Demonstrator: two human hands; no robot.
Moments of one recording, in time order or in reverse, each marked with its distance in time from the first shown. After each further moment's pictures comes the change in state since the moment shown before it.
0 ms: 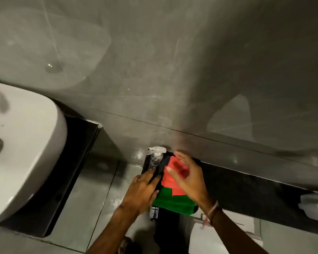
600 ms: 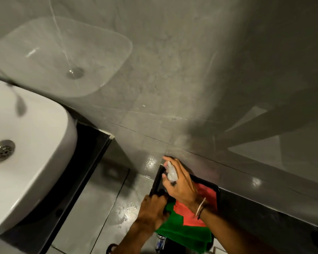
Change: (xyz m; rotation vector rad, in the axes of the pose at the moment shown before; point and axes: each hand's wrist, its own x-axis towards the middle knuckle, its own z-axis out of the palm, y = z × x) left_hand 0.051 -0.002 0.025 -0.199 -0.241 -0.367; right_hand 0.079 0.022 0.063 -0.090 -0.170 -0.360
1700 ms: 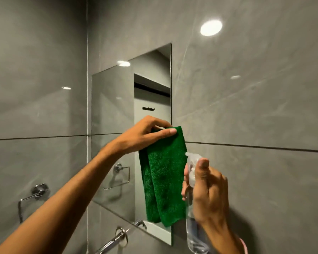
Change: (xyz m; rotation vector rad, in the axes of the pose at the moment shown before) left_hand -0.430 0.043 -0.646 -0.064 1.009 0.815; right_hand 0.170 -0.566 -0.173 0.355 0.586 -0.799
